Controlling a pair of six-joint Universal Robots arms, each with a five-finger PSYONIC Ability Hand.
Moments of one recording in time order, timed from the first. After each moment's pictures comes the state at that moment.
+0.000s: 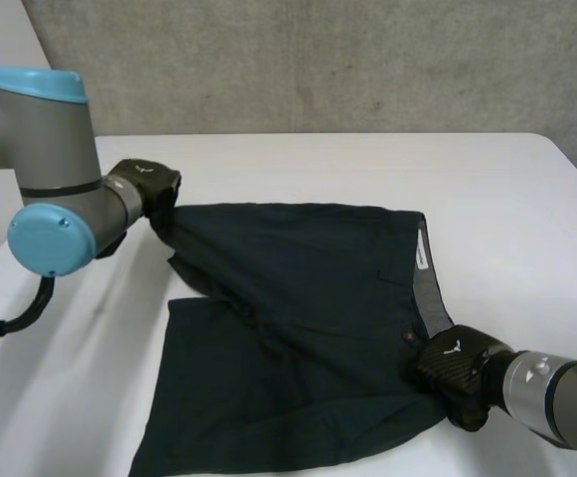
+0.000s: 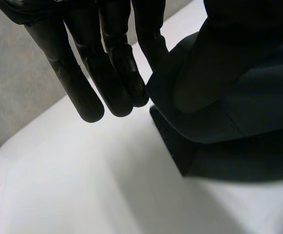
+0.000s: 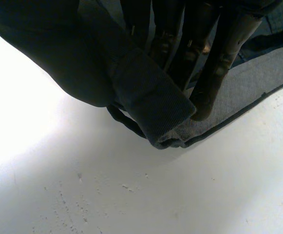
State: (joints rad) left arm 4.35 -2.36 -0.76 2.70 -1.61 3.50; right arm 1.83 -1.29 1.82 0.37 1.25 2.37; left_hand 1.13 1.20 1.19 1.19 0.96; right_hand 0.97 1.17 1.19 1.19 0.97
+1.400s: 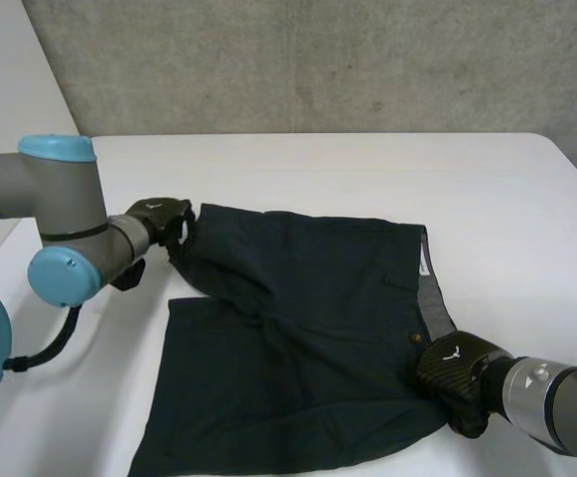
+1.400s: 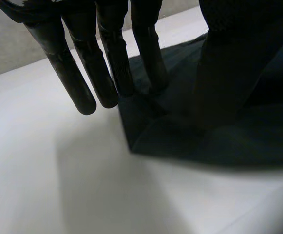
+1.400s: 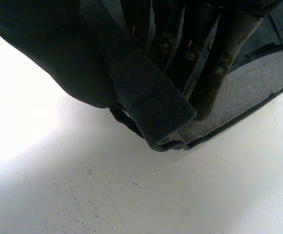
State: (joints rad) left arm 4.42 -2.46 -0.88 2.88 -1.45 3.28; right arm 1.83 -1.29 1.84 0.37 1.25 2.37; left_hand 0.73 0.74 0.74 0.74 0.57; right_hand 0.97 1.17 1.19 1.19 0.97
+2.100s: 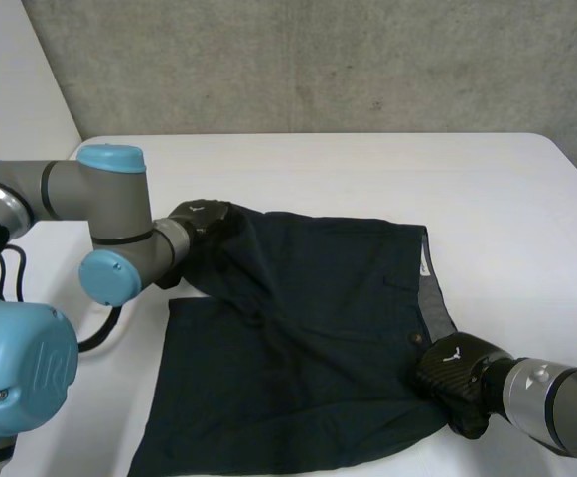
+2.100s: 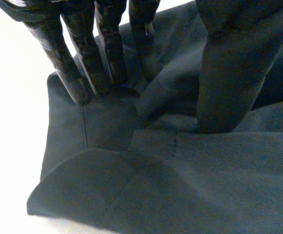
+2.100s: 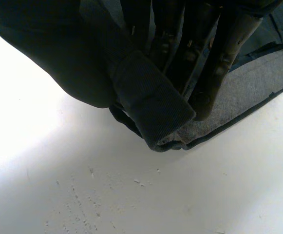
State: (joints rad) left arm 4.33 -2.66 -0.62 2.82 -1.41 3.26; right arm 1.83 -1.29 1.84 0.37 1.25 2.37; left_hand 0.57 0.56 0.56 0.56 0.38; right_hand 0.97 1.17 1.19 1.19 0.97
